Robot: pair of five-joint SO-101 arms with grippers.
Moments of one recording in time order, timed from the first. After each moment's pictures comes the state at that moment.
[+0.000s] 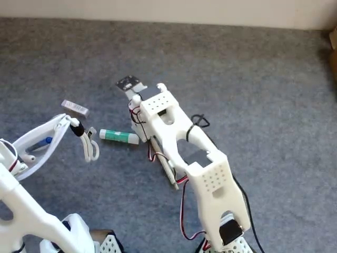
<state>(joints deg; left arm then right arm) -50.7 -35.8 19.7 100.0 6.8 -34.9 41.0 -24.0 78.4 11.2</state>
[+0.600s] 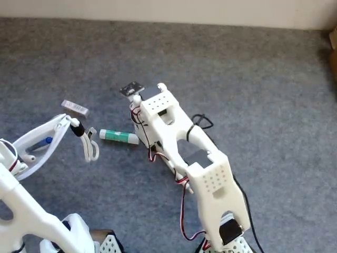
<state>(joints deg) -50.7 -35.8 19.7 100.0 6.8 -34.9 37.8 -23.0 87.3 11.2</state>
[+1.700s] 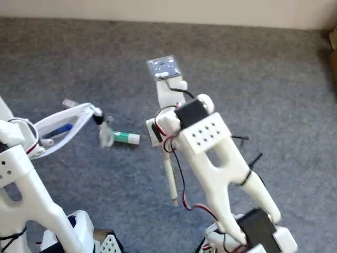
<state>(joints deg) -35.1 -34.5 13.1 100.5 7.0 -34.9 -16.4 7.4 83.6 -10.5</state>
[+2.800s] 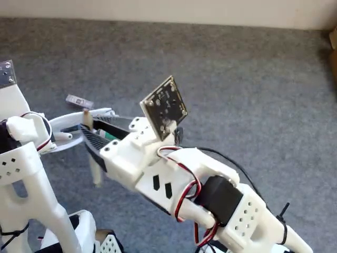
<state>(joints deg) -28.3 -34.5 11.4 100.7 7.0 -59.5 -47.4 19.6 42.9 -11.9</state>
